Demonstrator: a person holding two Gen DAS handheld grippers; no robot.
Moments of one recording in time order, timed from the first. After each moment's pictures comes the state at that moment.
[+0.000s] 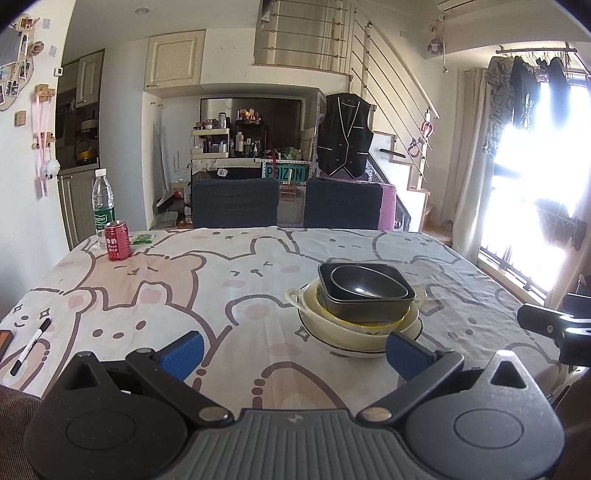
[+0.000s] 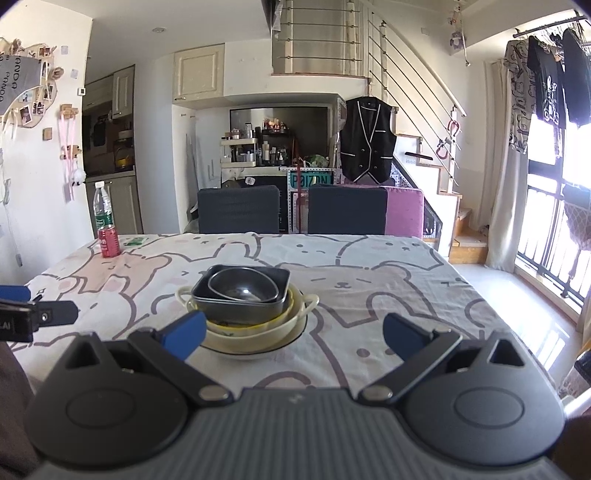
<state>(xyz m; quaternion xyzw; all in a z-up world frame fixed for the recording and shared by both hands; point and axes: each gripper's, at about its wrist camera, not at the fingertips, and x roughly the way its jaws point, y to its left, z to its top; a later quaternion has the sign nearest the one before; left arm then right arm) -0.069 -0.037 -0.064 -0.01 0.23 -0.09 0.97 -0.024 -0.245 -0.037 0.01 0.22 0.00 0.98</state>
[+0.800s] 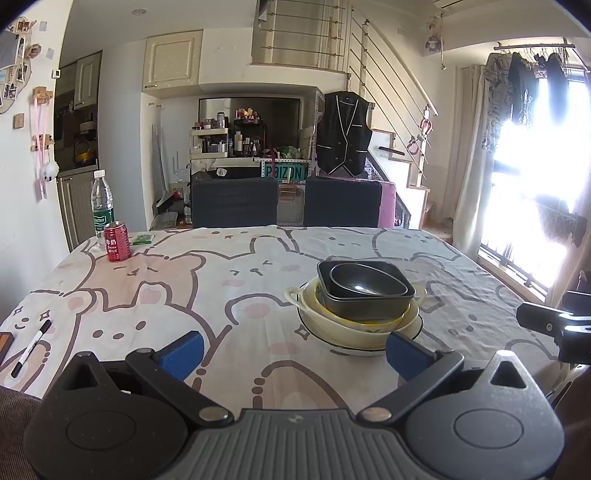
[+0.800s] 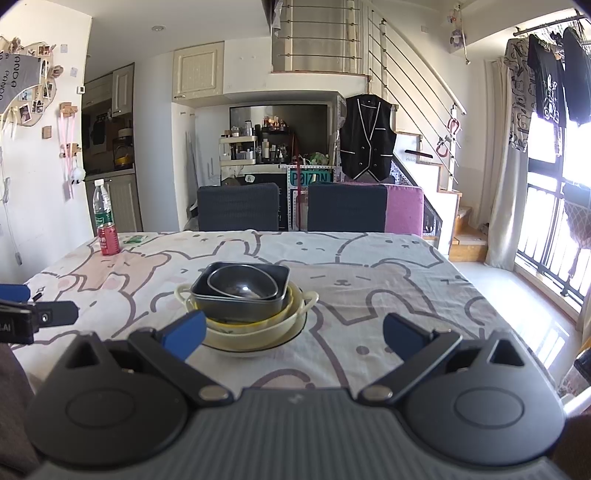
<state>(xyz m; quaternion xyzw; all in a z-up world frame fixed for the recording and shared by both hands) -0.068 -0.037 -0.064 0.00 0.23 -0.10 0.97 -0.024 -0.246 -0.039 0.01 0.22 -0.01 0.98</state>
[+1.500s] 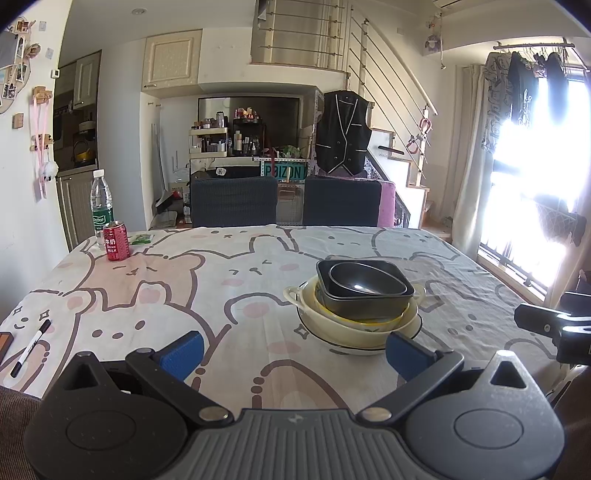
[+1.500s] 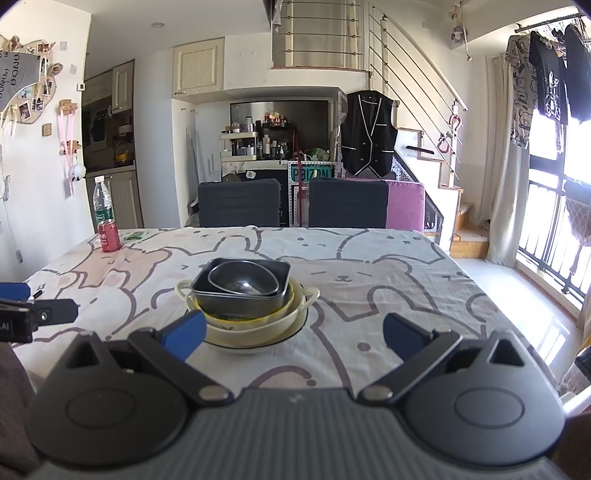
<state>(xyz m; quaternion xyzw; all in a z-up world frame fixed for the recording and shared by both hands) -0.068 -0.037 -0.066 0.00 0.23 -0.10 0.97 -0.024 -0.247 -0.040 0.01 0.23 0.00 0.97</state>
